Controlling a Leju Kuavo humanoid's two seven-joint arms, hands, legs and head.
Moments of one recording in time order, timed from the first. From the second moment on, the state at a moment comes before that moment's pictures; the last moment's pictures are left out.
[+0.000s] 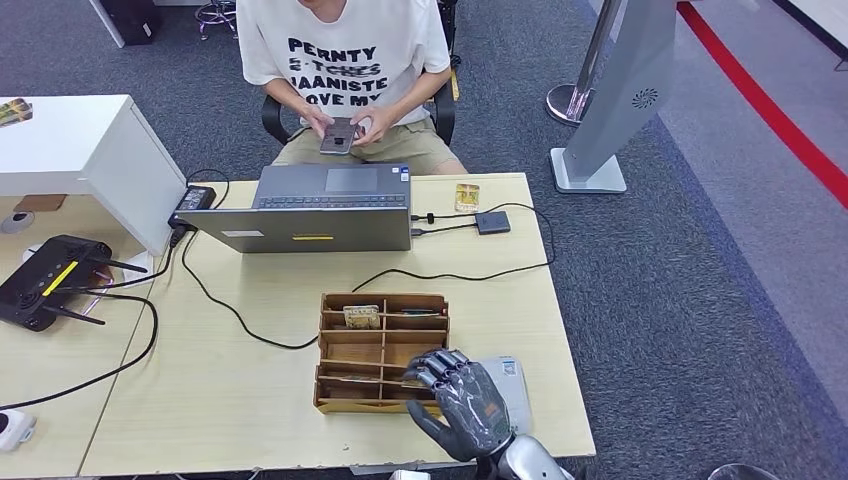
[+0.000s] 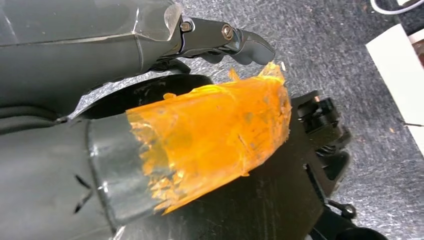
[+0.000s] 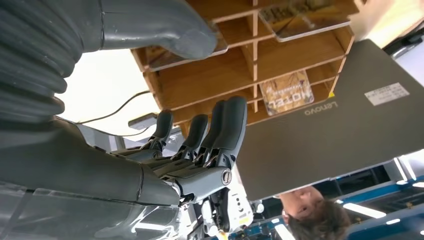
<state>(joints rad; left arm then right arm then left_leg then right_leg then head) -0.09 -0.16 -1.37 -0.17 0.95 0.32 -0.18 -0.06 -0.10 0.82 -1.43 1.00 -0.51 -0.10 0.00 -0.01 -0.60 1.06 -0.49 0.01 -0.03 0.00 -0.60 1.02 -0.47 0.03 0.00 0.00</state>
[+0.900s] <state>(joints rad) -0.12 -0.18 -1.37 -0.17 0.94 0.32 -0.16 -0.10 -0.07 0.85 -1.31 1.05 -0.52 -0.04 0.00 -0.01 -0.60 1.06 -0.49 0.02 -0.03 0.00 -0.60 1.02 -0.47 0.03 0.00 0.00</state>
